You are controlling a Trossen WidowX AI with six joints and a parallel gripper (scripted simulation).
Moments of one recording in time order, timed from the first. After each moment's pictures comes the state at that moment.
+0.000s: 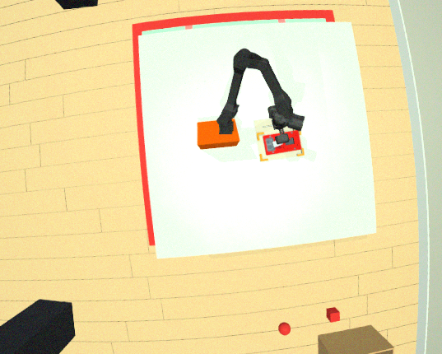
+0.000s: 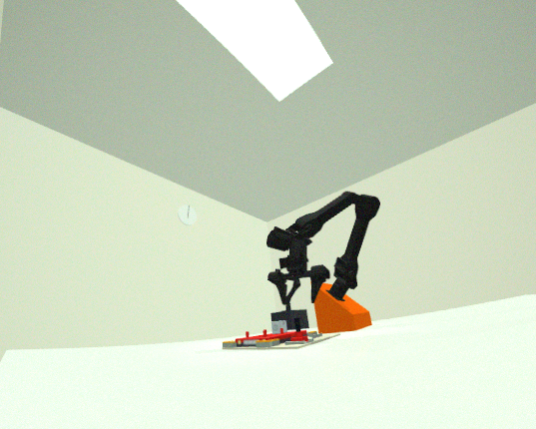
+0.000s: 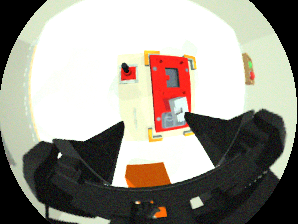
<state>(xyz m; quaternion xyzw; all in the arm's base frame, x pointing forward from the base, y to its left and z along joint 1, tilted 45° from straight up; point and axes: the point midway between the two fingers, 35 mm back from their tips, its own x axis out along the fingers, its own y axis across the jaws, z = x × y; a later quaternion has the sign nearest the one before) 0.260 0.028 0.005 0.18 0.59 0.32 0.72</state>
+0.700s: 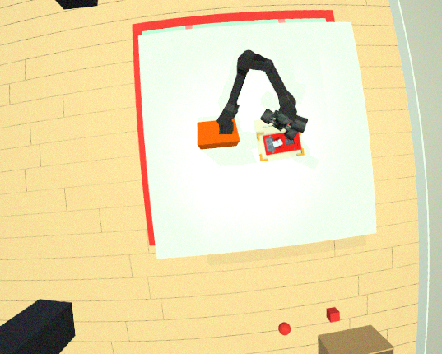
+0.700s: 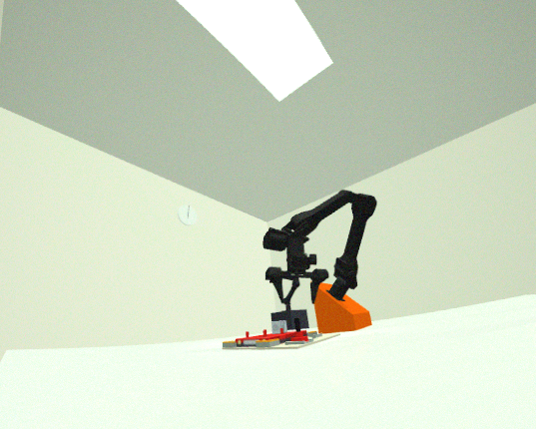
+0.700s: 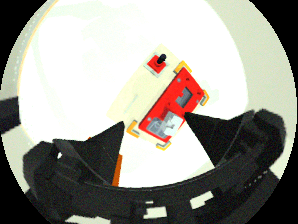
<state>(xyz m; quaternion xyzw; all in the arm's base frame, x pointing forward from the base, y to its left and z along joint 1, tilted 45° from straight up) 0.262 0.027 0.006 -0.08 0.46 0.53 0.71</state>
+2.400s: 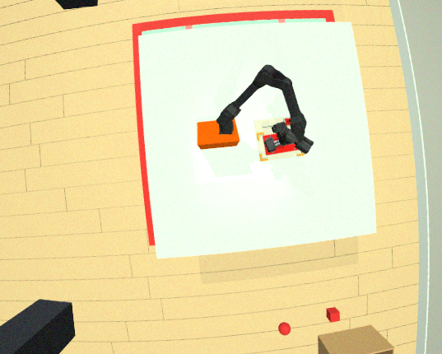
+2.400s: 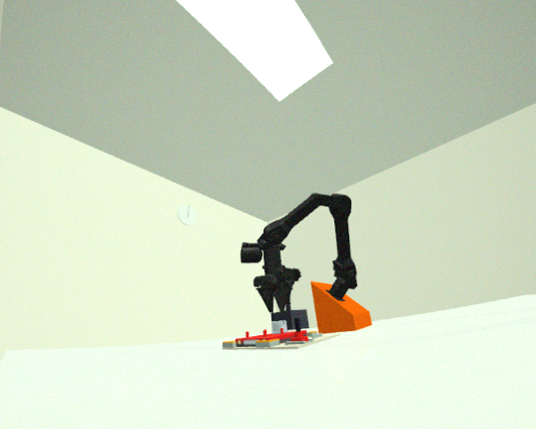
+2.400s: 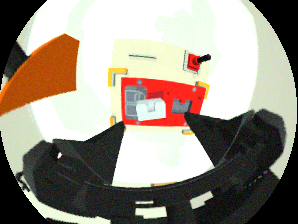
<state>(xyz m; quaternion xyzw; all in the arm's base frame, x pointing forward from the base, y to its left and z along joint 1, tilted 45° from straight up) 0.281 -0.011 -0.057 -0.38 0.15 0.72 0.56</state>
